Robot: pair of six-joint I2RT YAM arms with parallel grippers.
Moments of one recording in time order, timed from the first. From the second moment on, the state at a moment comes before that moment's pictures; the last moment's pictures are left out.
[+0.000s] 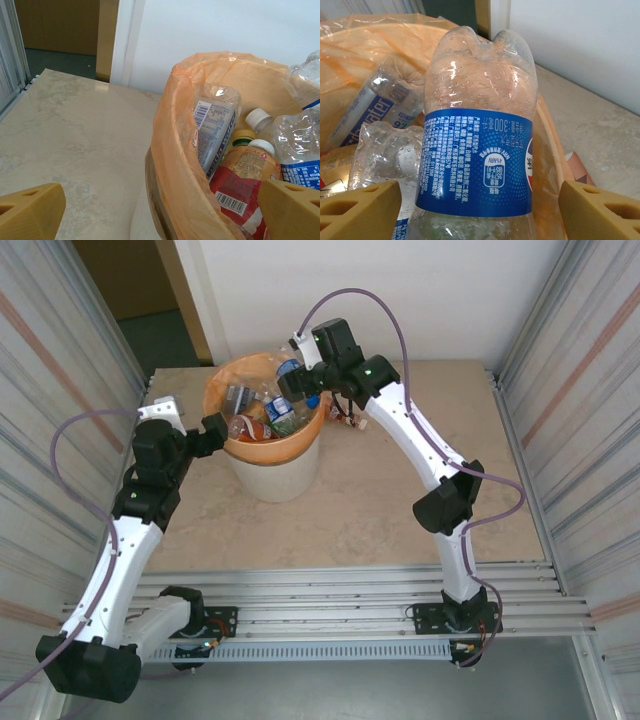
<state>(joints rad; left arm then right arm) -0.17 0.95 0.96 -0.30 -0.12 -0.32 0.65 2.12 2.42 -0.88 -0.06 0.02</state>
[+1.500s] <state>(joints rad) -0.16 0.95 0.96 -0.30 -0.12 -0.32 0.62 2.25 2.50 -0.70 -0.20 0.12</state>
